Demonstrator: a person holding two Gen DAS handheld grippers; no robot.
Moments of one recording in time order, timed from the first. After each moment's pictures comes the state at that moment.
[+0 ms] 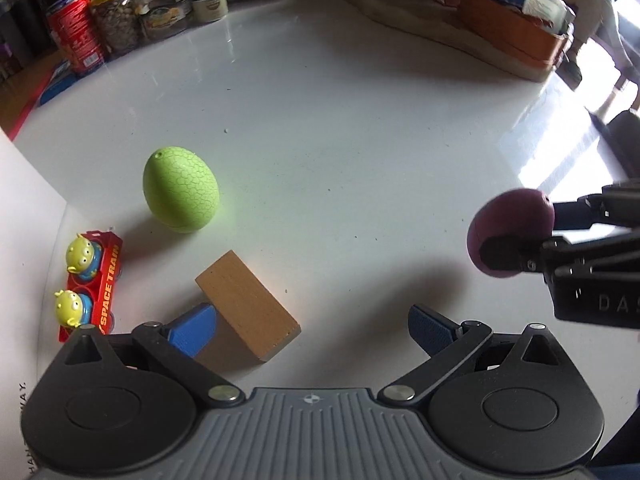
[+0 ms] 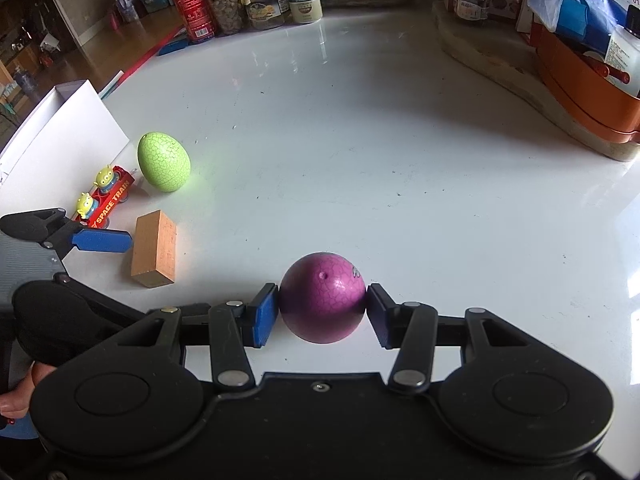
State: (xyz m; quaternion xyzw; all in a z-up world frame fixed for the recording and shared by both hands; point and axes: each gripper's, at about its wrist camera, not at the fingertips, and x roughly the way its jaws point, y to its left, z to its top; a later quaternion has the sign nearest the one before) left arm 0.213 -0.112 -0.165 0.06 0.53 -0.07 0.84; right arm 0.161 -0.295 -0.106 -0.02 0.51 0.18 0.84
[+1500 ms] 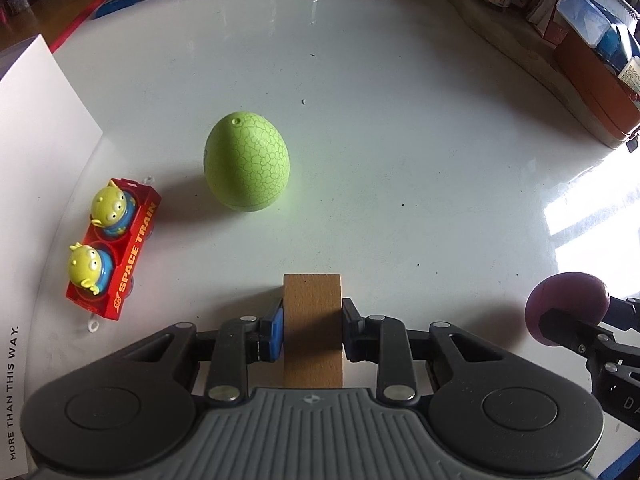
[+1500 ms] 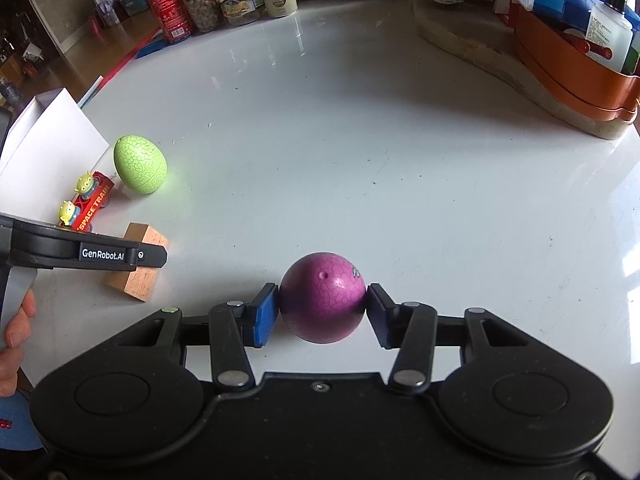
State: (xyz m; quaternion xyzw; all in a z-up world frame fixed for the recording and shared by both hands) left arm 0.254 -0.098 -0.174 -0.02 0.58 0.03 0.81; right arm 0.165 -0.304 -0.111 0.00 0.52 0.16 0.84
